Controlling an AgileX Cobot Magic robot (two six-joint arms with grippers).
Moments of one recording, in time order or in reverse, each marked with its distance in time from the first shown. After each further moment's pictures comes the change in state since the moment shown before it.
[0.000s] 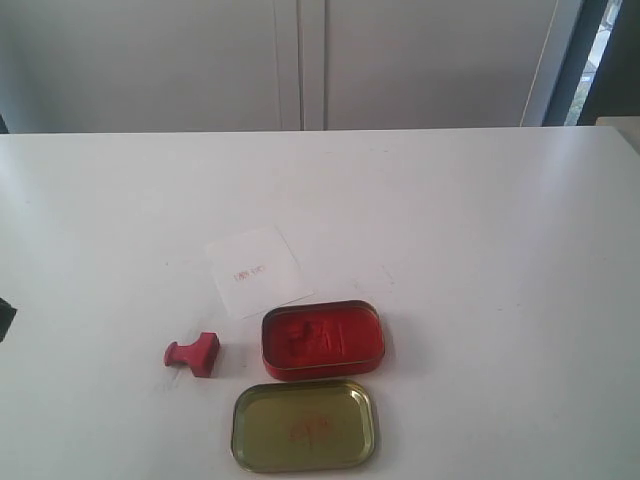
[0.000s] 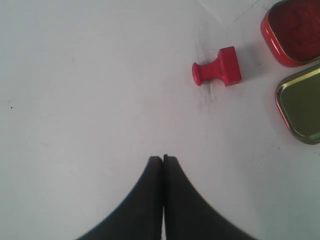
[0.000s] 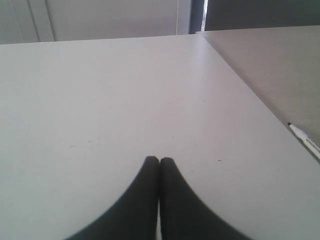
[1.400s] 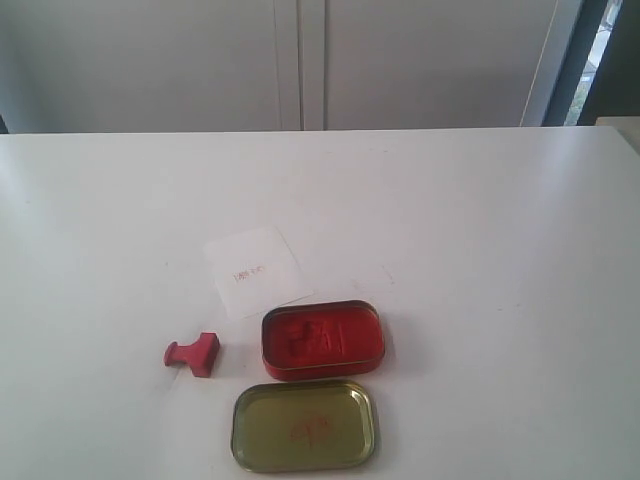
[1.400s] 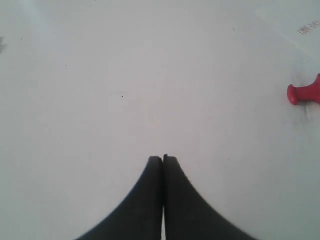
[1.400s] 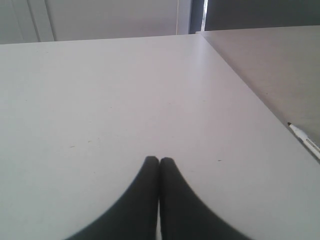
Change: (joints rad) left arm 0.300 -0.753 0.516 0.029 -0.198 0.069; right arm 0.000 0.000 0.000 0.000 0.000 0.000
